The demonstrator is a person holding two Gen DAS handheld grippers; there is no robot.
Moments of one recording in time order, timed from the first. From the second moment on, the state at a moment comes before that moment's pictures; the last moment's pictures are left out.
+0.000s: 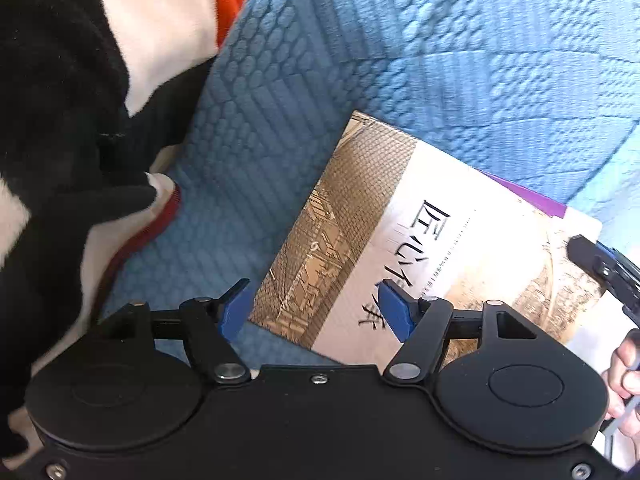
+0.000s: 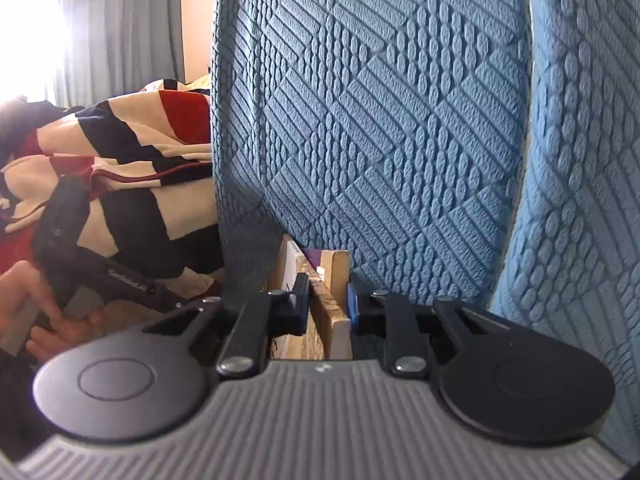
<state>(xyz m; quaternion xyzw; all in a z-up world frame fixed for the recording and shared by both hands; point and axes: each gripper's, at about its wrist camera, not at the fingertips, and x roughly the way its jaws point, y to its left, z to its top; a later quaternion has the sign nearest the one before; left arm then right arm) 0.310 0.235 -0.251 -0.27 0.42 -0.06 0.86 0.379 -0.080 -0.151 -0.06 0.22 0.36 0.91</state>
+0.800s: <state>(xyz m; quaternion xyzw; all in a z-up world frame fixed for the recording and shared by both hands) 0.273 0.229 -0.230 -0.49 0.33 -0.16 0.79 0.221 -0.016 -0.152 -0.30 0.10 0.40 0.86</state>
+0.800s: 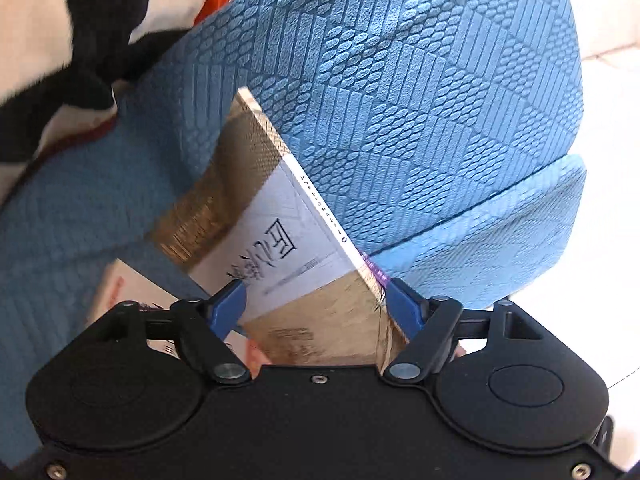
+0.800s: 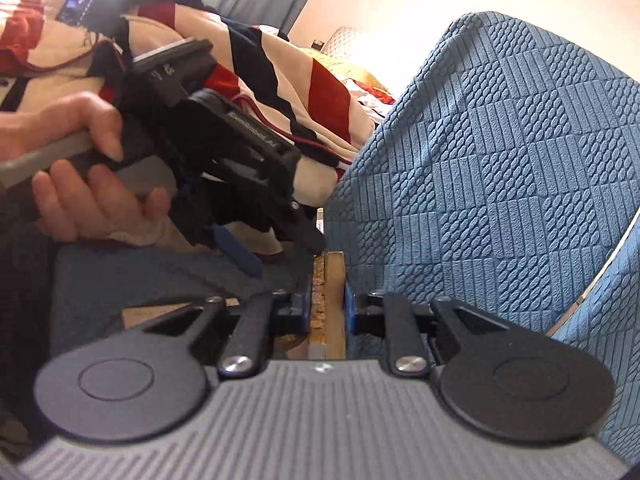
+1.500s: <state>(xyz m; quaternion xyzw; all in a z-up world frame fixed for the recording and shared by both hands) 0.294 0.237 -0.266 -0.61 0.30 -0.10 0.73 0.217 -0.025 -0.169 -0.25 0.14 0.41 0.87</state>
